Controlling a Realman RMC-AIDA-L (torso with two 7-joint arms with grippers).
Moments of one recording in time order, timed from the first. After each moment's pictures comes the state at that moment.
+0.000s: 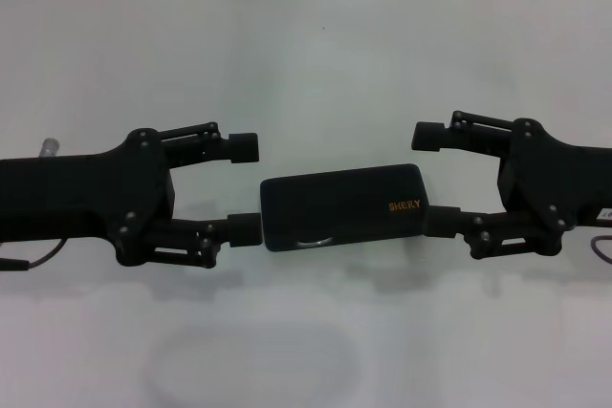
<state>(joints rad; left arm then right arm) -0.38 -2.01 0.95 0.81 1.59 1.95 -1.47 0.52 2.03 -1.00 -0.55 -1.52 -1.89 1.21</state>
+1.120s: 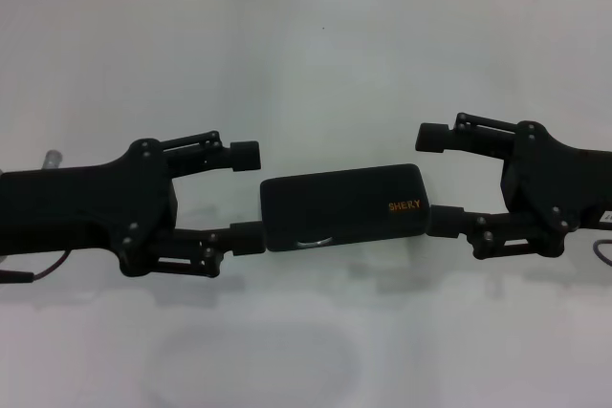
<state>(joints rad) -0.36 -2.03 0.95 0.80 1.59 1.95 -1.46 0.51 2.02 -1.00 -0.54 -1.52 -1.89 1.21</state>
